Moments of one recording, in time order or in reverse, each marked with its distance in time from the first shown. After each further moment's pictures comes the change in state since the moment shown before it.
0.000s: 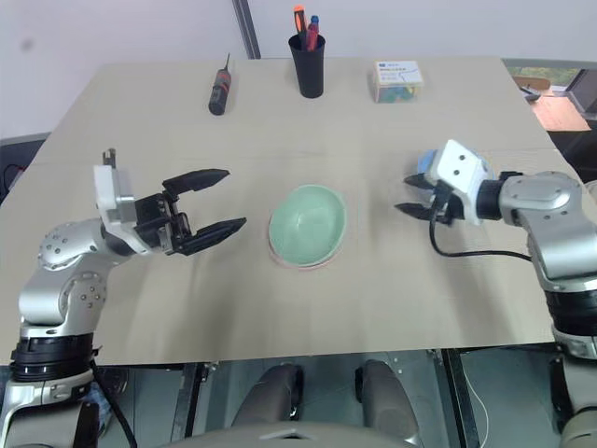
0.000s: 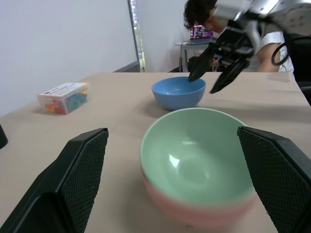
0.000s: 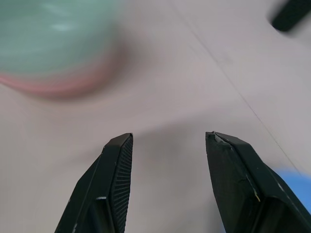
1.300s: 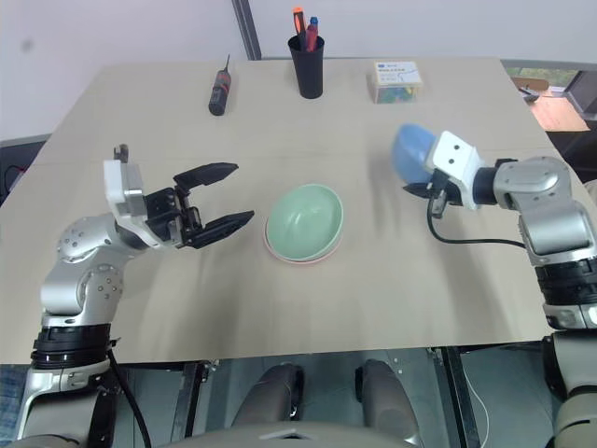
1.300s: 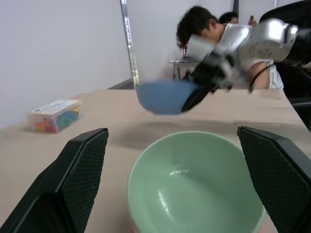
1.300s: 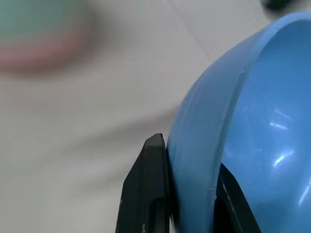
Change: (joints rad) left arm -0.038 -0.028 -0.019 0.047 -0.001 -0.027 -0.028; right arm -0.134 0.000 0.103 -0.014 0.026 -0.074 0.125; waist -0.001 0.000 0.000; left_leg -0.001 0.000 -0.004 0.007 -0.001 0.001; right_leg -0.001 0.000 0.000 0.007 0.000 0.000
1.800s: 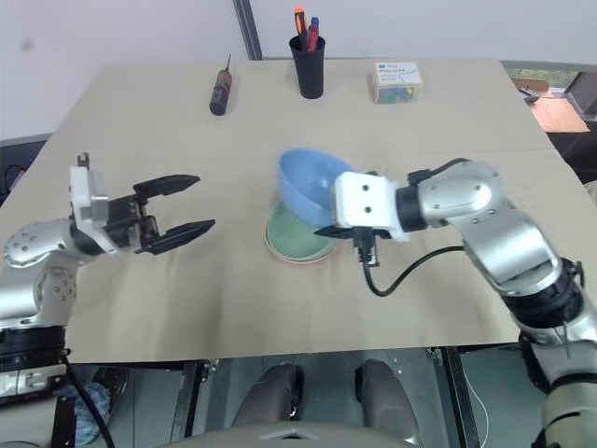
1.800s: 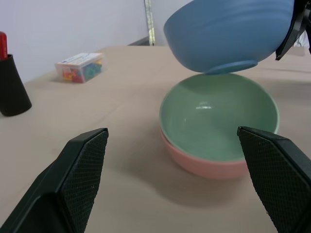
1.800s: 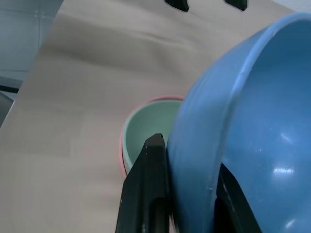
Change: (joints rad) left arm 0.053 0.172 0.100 0.179 0.021 -0.040 -0.144; right arm -0.081 0.102 0.261 -0.379 0.014 0.152 -0.039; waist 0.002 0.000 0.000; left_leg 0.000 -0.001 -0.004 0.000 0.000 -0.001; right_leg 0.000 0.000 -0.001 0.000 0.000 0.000
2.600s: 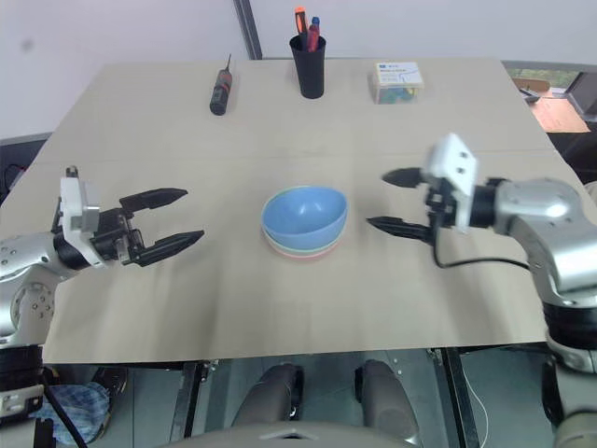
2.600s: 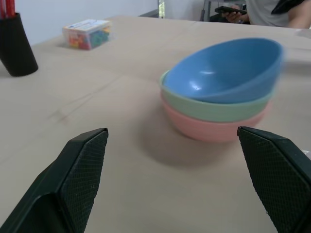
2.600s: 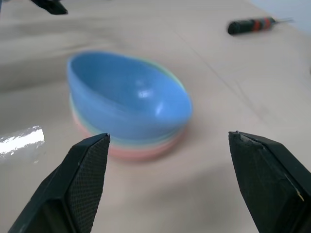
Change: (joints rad) left arm 0.167 0.005 0.068 -0.185 -0.013 0.120 0.140; right arm 0.395 -0.060 -0.537 0.242 0.246 -0.017 0.007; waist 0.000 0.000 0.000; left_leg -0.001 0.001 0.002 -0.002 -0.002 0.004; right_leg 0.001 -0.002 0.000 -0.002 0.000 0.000
